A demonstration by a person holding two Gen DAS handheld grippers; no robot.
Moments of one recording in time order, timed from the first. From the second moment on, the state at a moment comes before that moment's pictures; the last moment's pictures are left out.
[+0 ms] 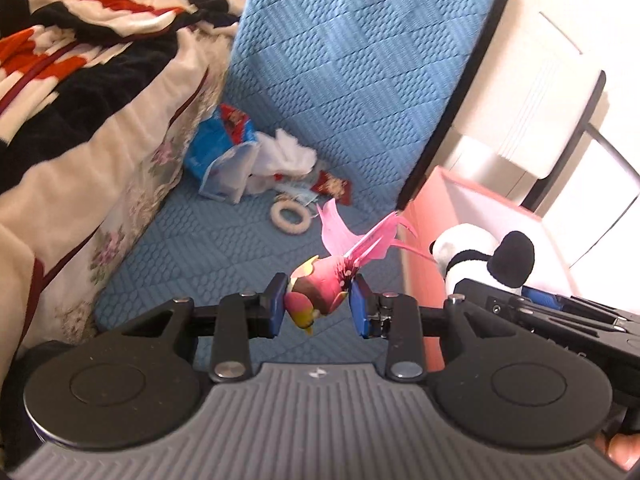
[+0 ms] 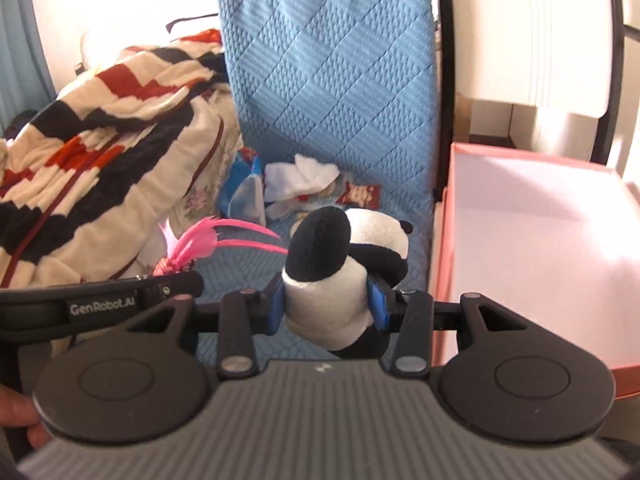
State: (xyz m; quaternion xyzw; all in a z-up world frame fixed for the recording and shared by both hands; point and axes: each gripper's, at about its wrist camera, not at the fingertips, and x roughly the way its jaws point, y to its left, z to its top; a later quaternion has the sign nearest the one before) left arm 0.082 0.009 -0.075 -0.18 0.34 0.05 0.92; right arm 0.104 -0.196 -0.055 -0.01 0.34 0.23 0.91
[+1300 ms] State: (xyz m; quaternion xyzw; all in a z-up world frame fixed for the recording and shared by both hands) left arm 0.221 -0.163 -0.004 -0.18 0.33 -0.07 0.93; right arm 0.173 -0.366 0.011 0.03 0.27 0.15 0.95
